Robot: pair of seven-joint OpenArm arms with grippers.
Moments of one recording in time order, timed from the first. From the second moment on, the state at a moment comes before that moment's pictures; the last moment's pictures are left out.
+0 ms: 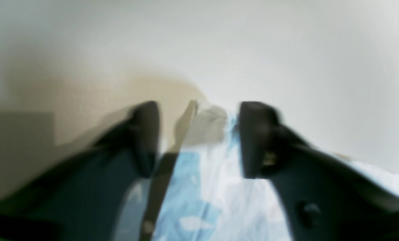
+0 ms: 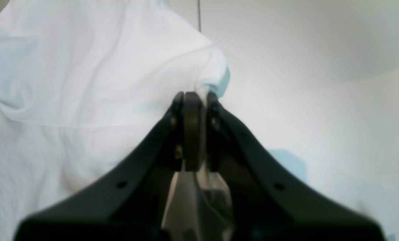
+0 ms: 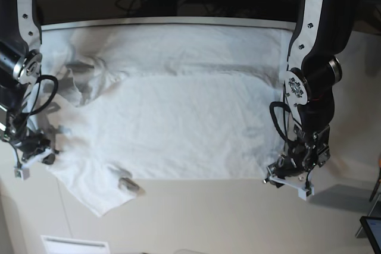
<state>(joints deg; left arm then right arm) -47.5 -14.0 -25.2 15.1 -2.6 -14.3 23.4 39.3 21.6 28.6 17.8 -3.1 34.7 -17.7</state>
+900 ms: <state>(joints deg) -33.9 -13.4 -9.5 43.1 -4.0 -15.0 39.8 37.6 19.4 29.1 24.7 -3.0 34.8 -13.2</state>
